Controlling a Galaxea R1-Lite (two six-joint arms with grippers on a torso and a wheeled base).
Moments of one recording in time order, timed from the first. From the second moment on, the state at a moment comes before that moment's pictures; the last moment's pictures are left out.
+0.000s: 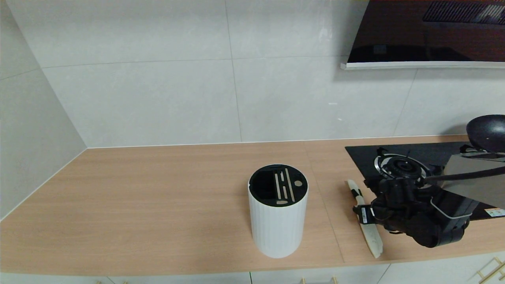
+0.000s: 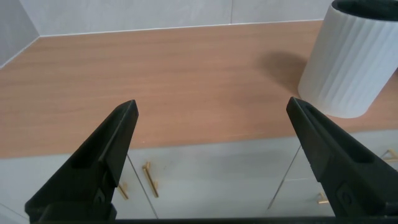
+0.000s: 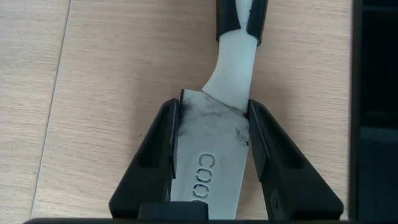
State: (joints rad) left arm 0.00 0.00 0.00 0.00 -0.03 0.03; right arm 0.17 2.31 -0.79 -0.89 -0.02 0.05
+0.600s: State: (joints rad) left arm 0.00 0.00 0.00 0.00 -0.06 0.11; right arm 0.17 1.98 -0.67 -0.86 0.12 0.10
